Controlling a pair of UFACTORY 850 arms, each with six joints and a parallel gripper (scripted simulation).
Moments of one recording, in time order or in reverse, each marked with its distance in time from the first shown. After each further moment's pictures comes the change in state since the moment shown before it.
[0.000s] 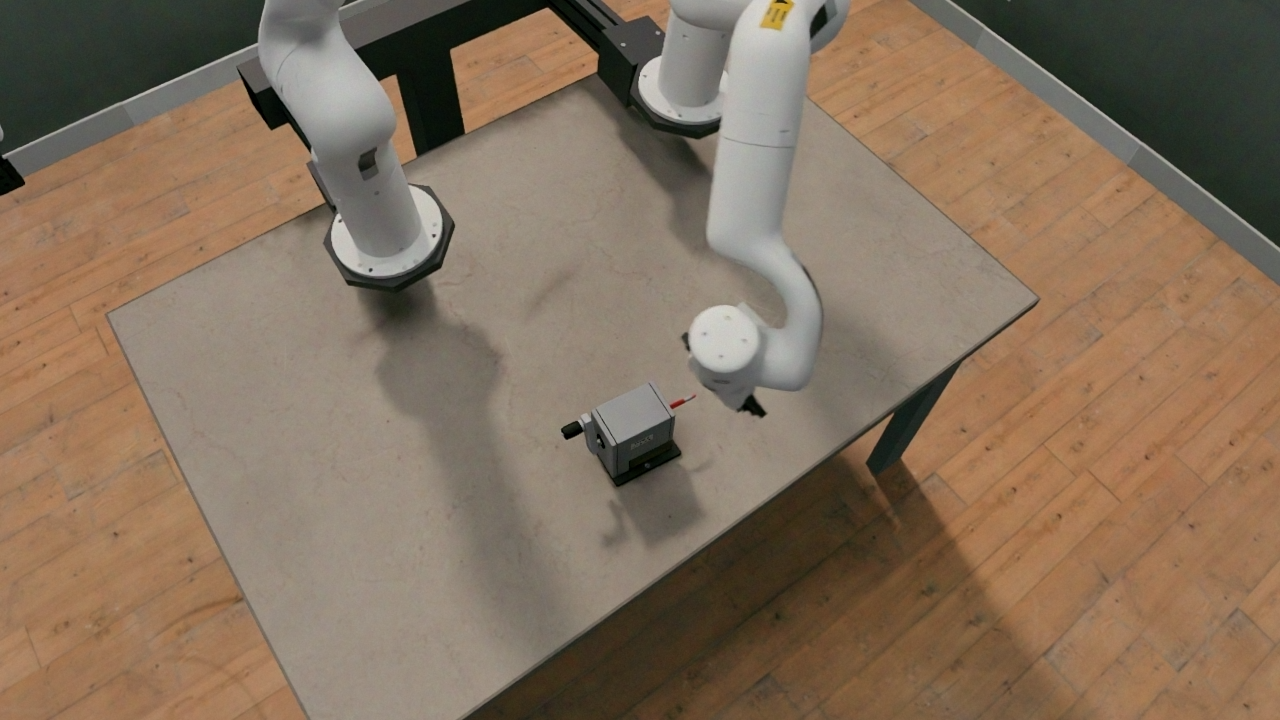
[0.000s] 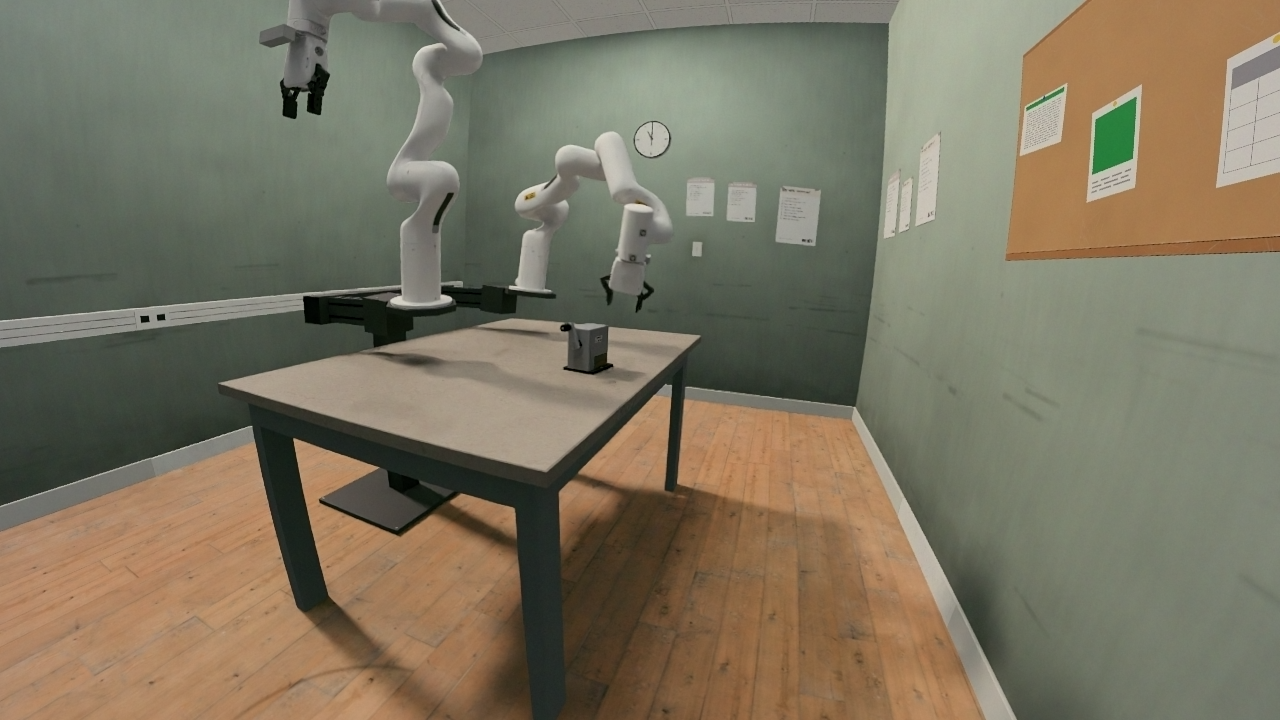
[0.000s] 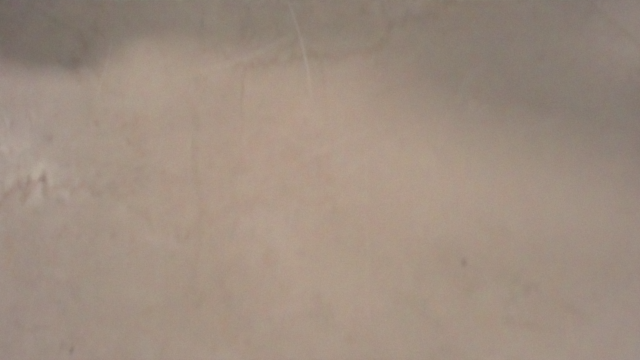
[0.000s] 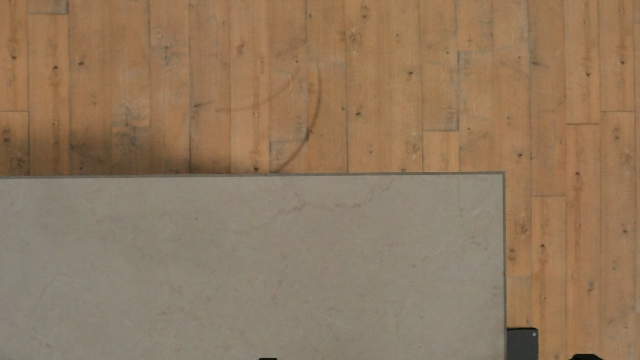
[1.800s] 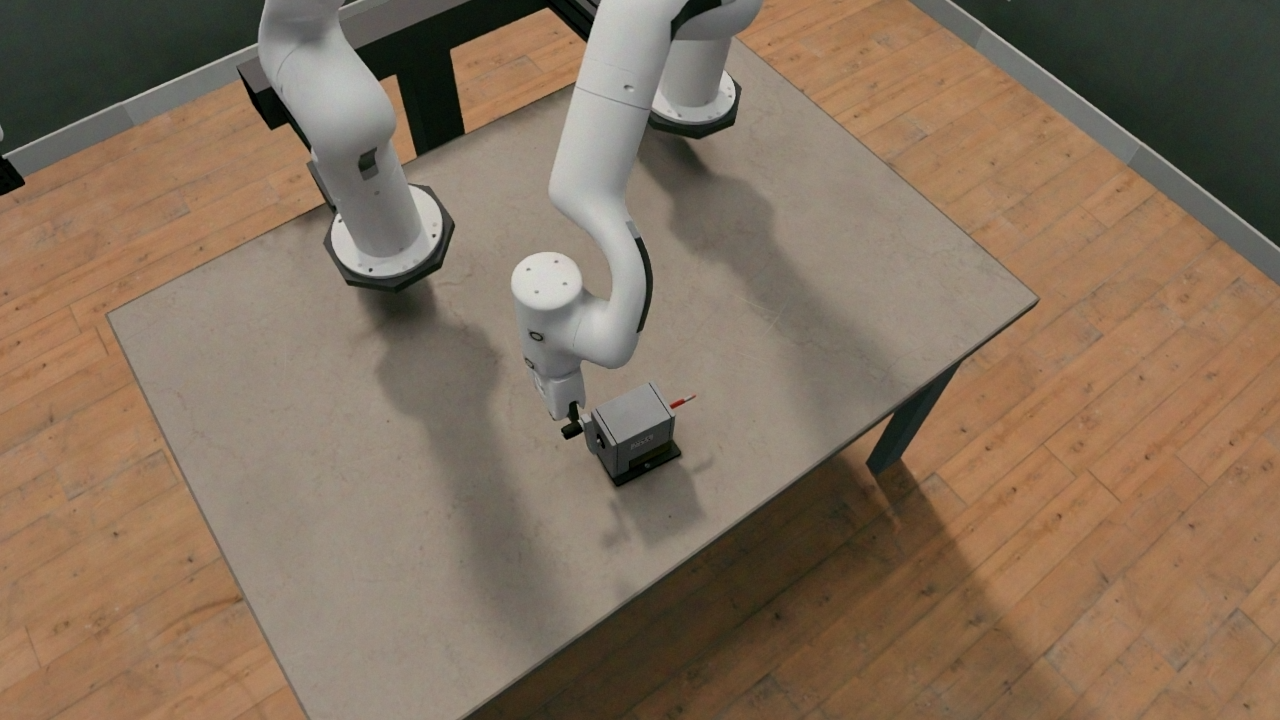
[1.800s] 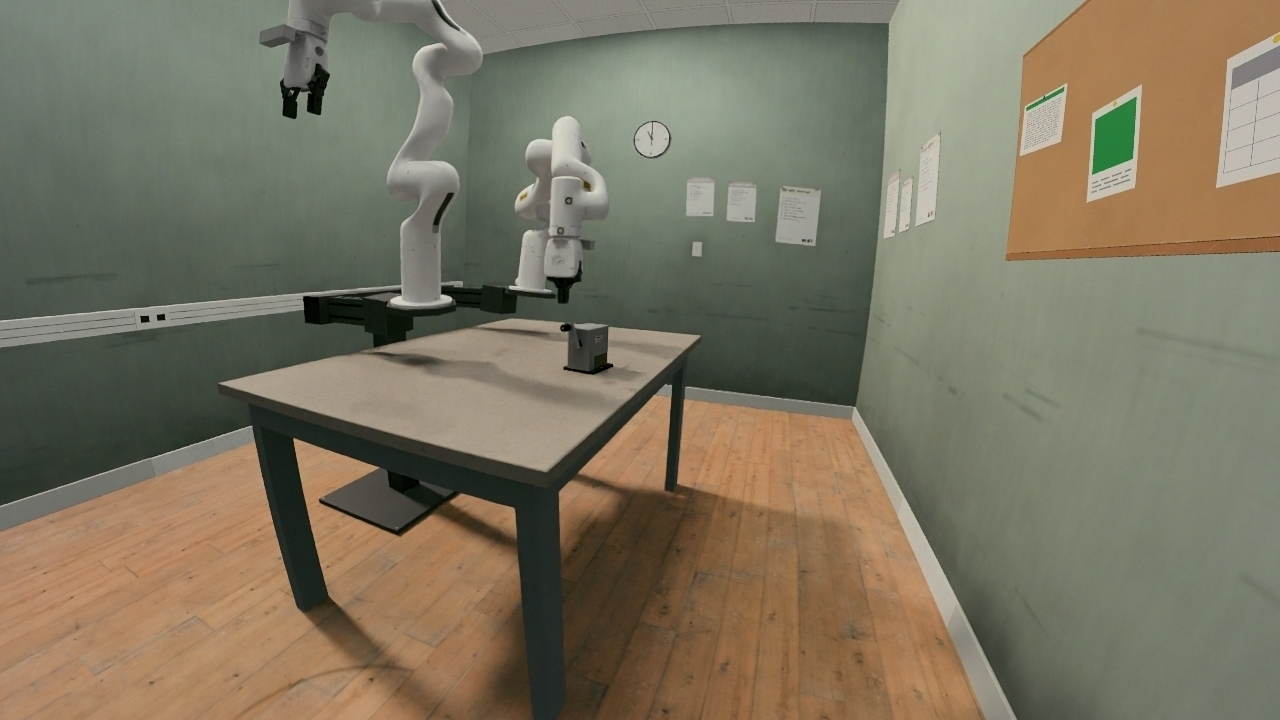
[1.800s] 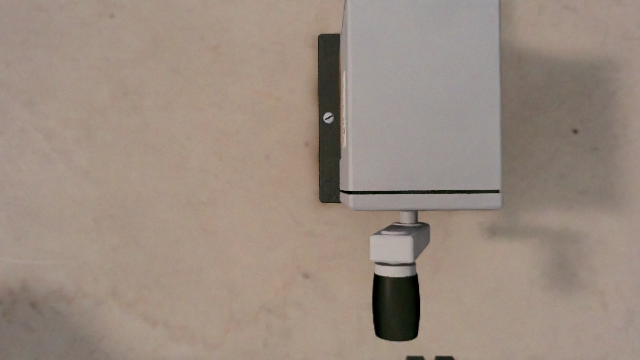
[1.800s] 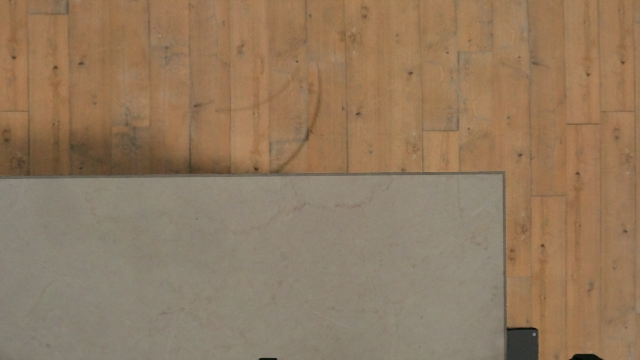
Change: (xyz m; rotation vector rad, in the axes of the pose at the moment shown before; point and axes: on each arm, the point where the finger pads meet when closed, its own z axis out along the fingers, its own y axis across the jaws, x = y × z) left arm -0.202 -0.128 -0.081 -0.212 -0.293 0.230; right arm 0.000 0.000 0.000 0.000 0.000 0.000
